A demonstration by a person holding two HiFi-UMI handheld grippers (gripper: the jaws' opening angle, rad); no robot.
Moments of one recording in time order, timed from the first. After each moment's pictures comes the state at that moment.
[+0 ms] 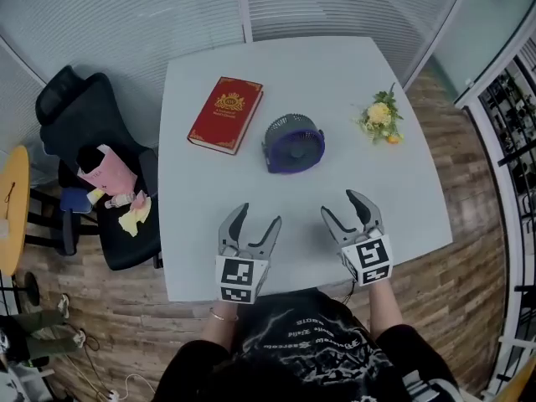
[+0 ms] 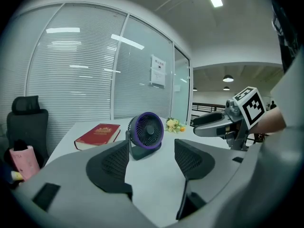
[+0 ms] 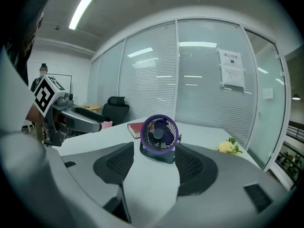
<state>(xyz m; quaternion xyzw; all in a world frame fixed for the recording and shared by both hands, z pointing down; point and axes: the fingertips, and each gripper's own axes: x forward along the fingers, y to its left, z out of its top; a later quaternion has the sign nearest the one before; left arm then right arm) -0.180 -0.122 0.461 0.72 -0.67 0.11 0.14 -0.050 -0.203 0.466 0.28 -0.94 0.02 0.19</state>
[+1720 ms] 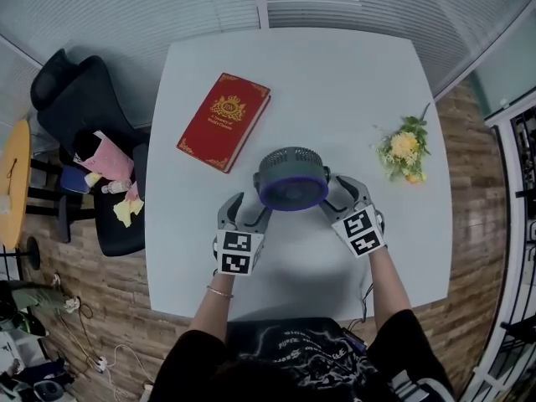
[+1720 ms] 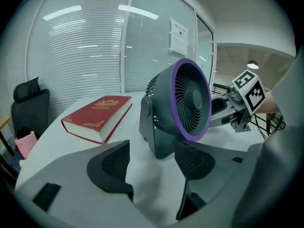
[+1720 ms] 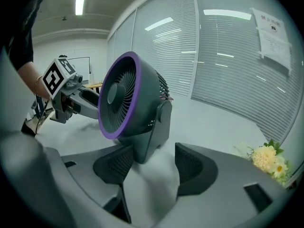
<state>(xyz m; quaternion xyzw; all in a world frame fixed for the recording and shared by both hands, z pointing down) -0.244 -0.271 0.589 0.64 -0.70 0.20 0.26 -0.118 -0.380 0.593 0.13 -0.93 0.00 0.34</state>
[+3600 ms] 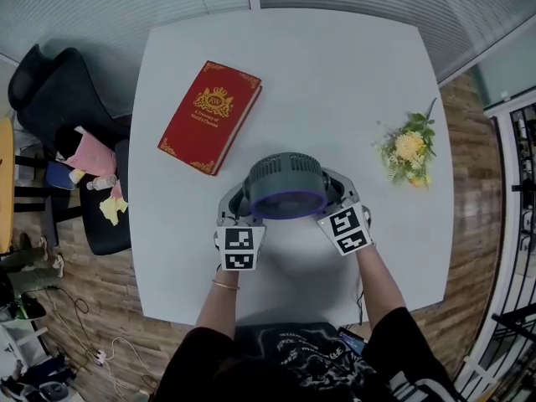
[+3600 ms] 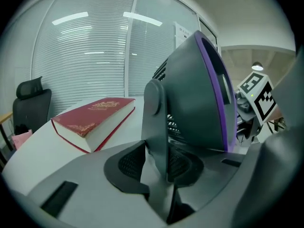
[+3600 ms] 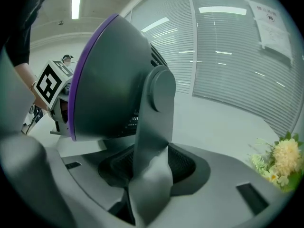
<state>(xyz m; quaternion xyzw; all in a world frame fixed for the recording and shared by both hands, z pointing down) -0.264 -0.326 0.616 0.62 -0.73 0.17 0.22 -0.158 -0.403 0.628 0.13 -0.94 0.02 0.32</state>
